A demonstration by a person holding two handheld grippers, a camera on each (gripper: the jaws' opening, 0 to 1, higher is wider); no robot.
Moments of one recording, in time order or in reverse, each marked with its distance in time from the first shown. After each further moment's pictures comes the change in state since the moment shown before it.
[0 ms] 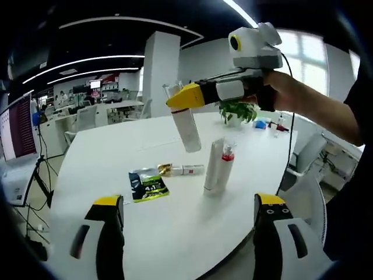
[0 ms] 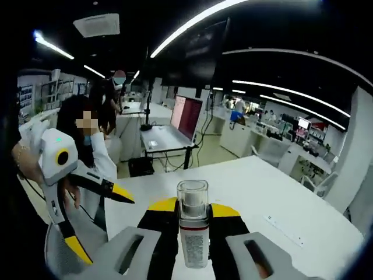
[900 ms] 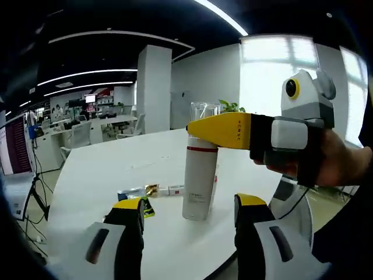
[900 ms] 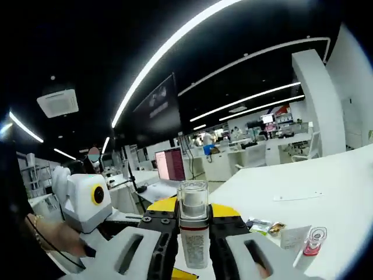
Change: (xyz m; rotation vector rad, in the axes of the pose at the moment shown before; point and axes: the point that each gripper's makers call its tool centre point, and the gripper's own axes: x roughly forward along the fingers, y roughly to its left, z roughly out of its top) left arm 0.005 -0.048 0.035 0.043 -0.090 -0.040; right arm -0.071 0.054 -0.001 0.460 -0.302 -0.136
